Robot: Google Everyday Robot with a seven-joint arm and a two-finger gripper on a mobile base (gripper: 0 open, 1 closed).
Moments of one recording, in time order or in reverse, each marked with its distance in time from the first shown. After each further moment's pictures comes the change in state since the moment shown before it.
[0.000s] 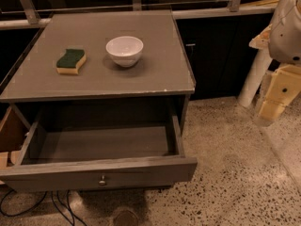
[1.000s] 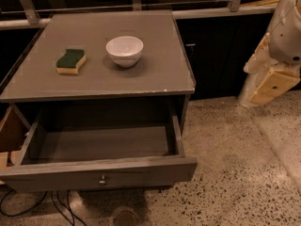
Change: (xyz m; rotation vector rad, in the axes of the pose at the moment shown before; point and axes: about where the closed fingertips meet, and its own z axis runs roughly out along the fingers) arm 0.000 0.000 0.000 0.000 0.000 0.000
